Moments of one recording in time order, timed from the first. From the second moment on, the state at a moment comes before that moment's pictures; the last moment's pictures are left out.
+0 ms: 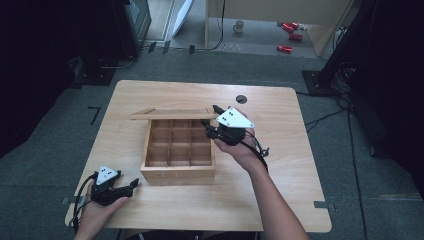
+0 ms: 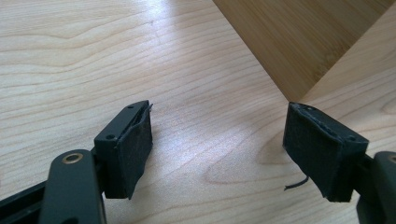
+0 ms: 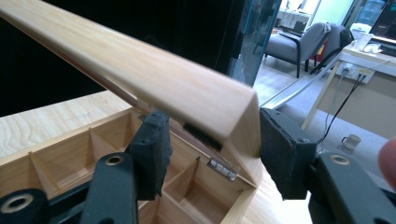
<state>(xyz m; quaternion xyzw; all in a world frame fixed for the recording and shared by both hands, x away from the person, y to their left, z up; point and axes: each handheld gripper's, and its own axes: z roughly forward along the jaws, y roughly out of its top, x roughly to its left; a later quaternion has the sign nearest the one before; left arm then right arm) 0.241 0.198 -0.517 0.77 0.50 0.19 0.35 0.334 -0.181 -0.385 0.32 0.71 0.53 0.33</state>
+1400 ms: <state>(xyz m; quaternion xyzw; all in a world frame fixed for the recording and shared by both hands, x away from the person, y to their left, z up) 0.241 0.195 -0.517 0.77 0.50 0.20 0.34 0.397 -0.186 -0.348 0.37 0.69 0.53 0.32</state>
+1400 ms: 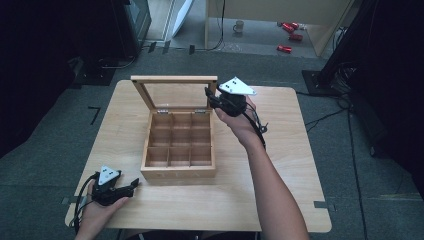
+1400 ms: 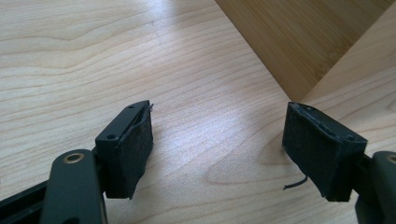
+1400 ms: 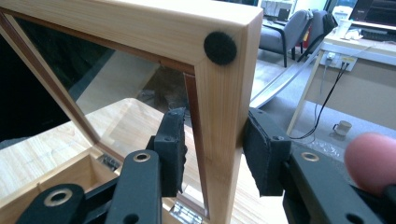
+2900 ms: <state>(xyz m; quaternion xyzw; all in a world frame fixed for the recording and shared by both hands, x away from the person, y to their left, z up) 0.239 0.191 -0.517 0.79 0.48 0.20 0.33 0.498 -0.171 -0.340 0.52 0.64 0.49 0.28</state>
